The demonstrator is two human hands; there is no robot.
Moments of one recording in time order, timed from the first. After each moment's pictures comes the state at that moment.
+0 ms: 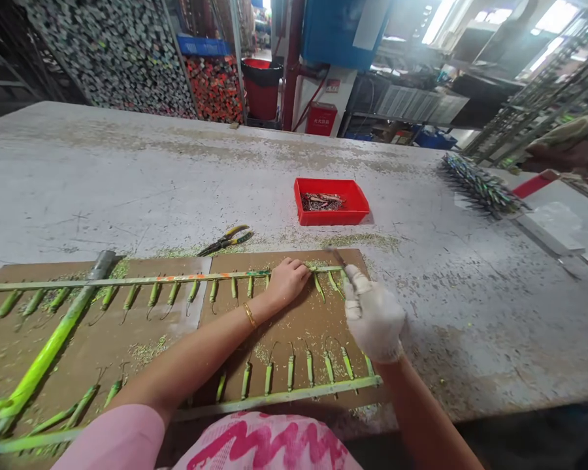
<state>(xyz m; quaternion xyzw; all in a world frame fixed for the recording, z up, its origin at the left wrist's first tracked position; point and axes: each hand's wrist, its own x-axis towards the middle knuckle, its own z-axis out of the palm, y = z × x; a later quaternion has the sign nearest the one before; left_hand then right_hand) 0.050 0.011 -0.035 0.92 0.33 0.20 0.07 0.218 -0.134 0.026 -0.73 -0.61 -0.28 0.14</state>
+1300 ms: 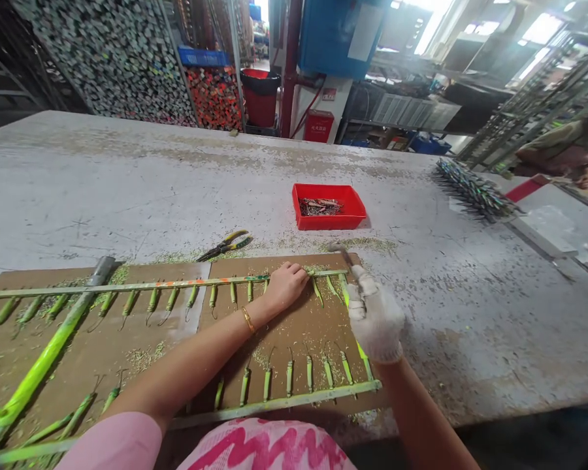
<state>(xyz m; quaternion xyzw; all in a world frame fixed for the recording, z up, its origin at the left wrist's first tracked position) 0.047 0.012 -0.029 0.92 0.33 0.19 0.07 0.222 -0.133 0.025 -0.75 -0.59 -0.24 0.16</state>
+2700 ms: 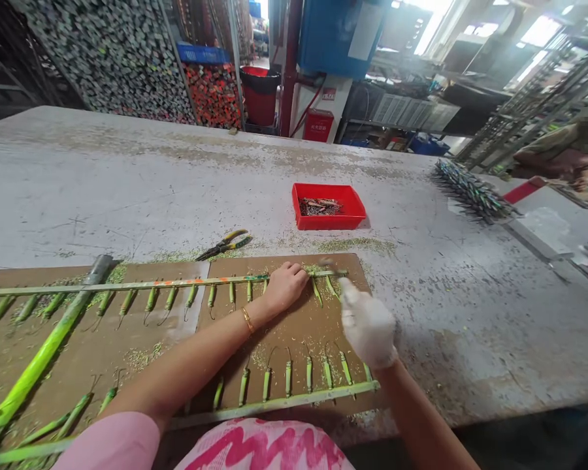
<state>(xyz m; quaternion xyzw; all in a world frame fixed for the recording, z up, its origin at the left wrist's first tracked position) 0.047 0.010 -0.026 0.93 0.32 0.18 0.06 0.220 -0.144 0.024 -0.73 -0.62 -0.22 0.17</state>
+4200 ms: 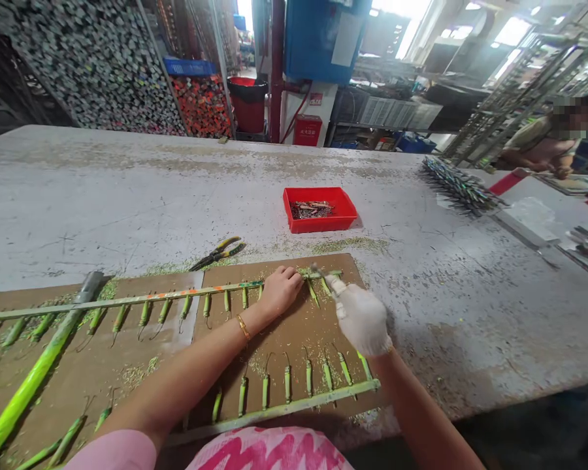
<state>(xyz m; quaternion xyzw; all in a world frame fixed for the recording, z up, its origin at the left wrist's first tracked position) 0.044 0.012 -0.029 0.93 0.32 0.17 0.04 0.219 -0.129 0.025 -0.72 -0.66 -0.20 0.12</state>
